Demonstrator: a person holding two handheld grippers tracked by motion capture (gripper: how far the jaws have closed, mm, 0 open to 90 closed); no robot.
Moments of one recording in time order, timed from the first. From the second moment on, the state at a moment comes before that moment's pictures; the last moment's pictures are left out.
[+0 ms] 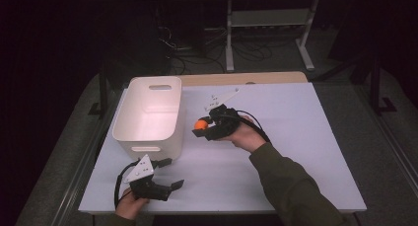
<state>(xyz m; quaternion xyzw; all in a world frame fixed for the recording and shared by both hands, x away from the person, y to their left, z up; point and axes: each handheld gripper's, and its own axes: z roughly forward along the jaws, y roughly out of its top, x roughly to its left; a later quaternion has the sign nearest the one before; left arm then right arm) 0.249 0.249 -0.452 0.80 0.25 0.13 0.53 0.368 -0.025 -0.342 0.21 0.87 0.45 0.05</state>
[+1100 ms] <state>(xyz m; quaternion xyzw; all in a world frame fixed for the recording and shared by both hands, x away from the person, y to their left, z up) 0.249 0.249 -0.452 0.80 0.25 0.13 0.53 0.375 -0.002 -0.306 0.18 0.86 0.46 0.06</state>
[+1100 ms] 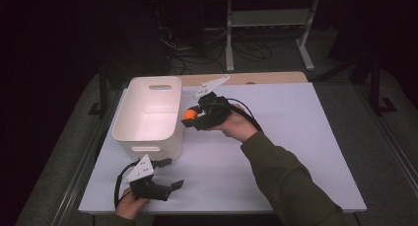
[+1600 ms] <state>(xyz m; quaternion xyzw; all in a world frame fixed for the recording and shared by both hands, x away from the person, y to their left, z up) 0.248 0.249 -0.452 0.80 0.25 0.13 0.53 0.381 0.016 -0.295 0.17 0.87 0.46 0.06</state>
